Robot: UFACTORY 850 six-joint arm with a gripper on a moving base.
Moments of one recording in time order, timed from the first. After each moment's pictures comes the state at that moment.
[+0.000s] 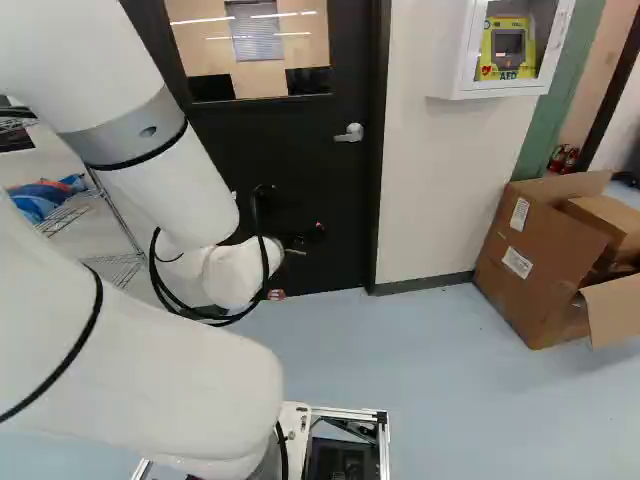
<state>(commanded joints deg) 0.0 16.0 -5.0 0.0 50.0 0.0</state>
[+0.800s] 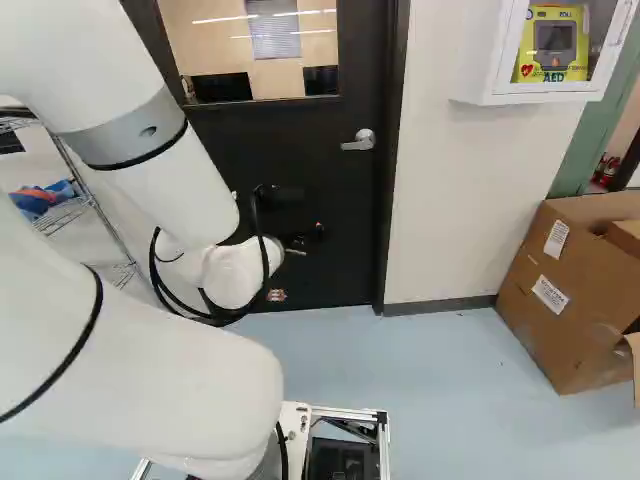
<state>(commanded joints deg) 0.0 16.0 -5.0 0.0 50.0 0.0</state>
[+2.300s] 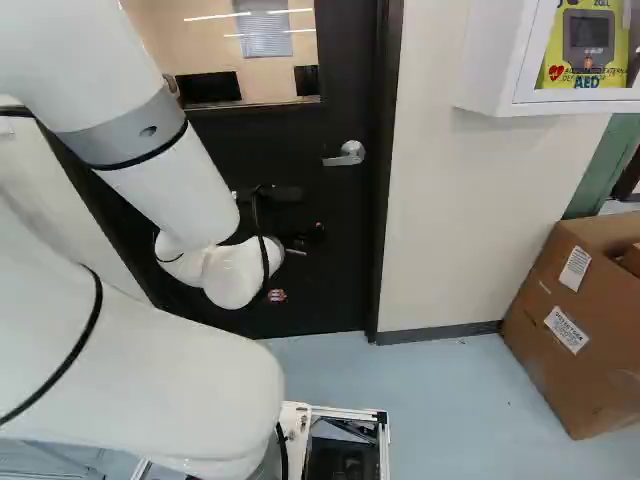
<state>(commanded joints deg) 0.0 16.0 -5.0 0.0 50.0 0.0</state>
